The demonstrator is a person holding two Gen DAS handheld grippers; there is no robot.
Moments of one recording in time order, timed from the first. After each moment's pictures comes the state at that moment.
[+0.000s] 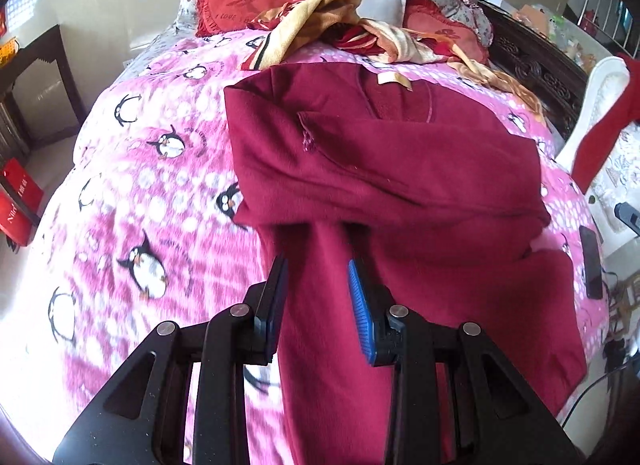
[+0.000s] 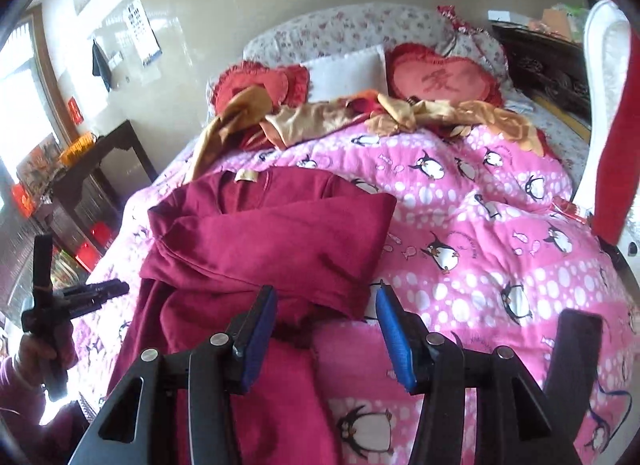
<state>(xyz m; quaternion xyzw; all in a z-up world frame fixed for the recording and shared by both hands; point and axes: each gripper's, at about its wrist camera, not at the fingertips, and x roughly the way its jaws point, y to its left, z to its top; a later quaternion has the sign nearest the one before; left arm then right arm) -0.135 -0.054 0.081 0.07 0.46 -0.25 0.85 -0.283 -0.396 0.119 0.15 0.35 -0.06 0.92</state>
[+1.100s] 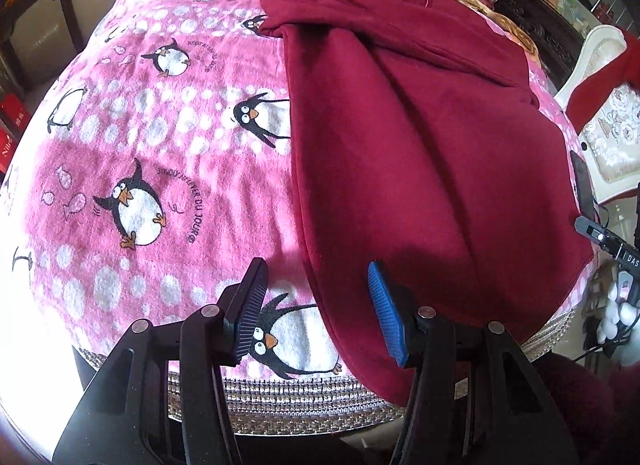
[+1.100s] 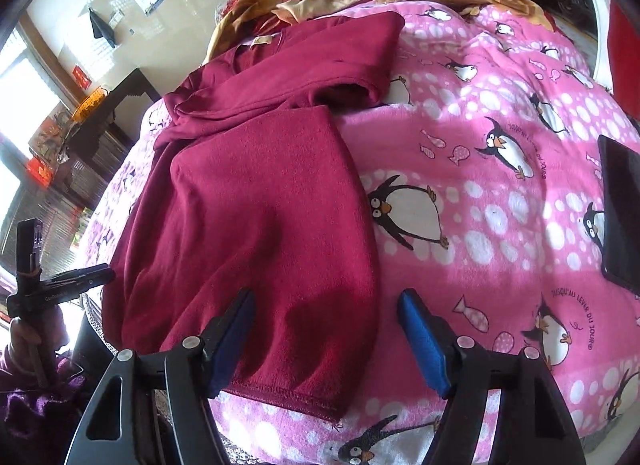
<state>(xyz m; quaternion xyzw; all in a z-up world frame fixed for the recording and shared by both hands) -0.240 0.014 0.025 0.06 0.55 -0.24 0.80 -0.365 -0.357 0.009 0.20 0.46 0.00 0.86</state>
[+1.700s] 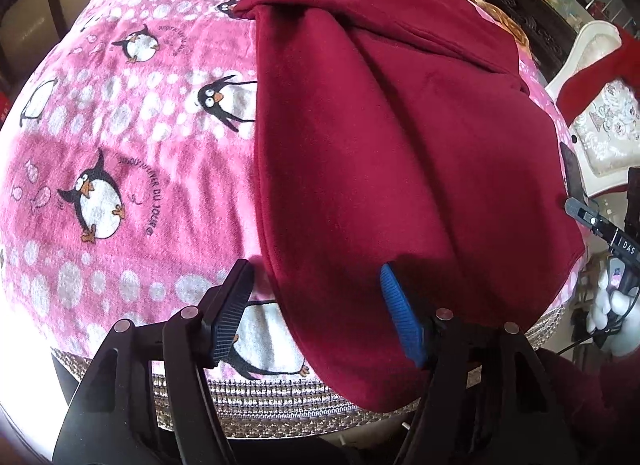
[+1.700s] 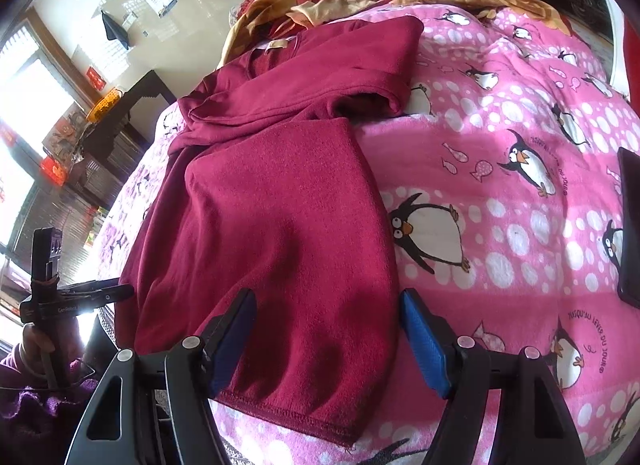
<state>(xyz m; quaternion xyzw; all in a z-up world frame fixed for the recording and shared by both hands) -0.242 -0.005 0.014 0.06 0.57 -0.26 0.78 -0.351 -0.358 0.011 0.21 0.45 0.03 0.87</state>
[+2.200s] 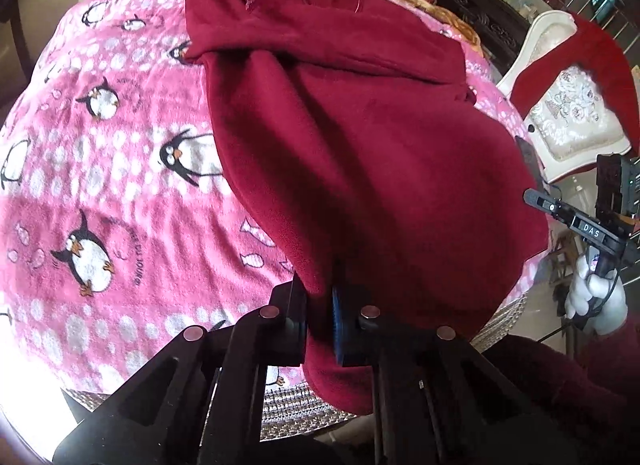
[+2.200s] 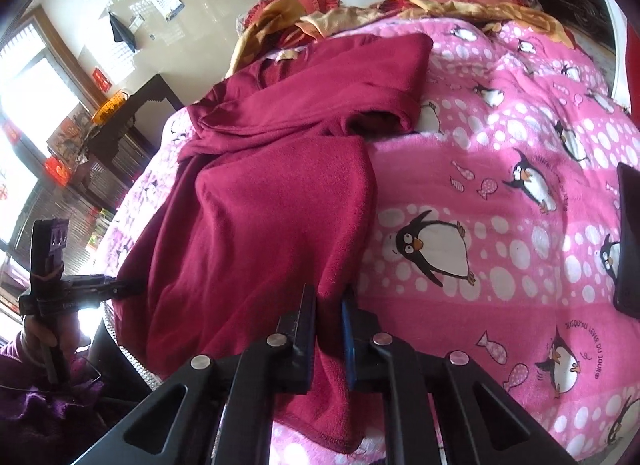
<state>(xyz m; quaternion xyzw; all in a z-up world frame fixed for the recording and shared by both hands) -0.234 -0.001 0.053 0.05 0.54 -0.34 0.77 -0.354 -0.353 0.028 0.20 0.44 0.03 0.88</state>
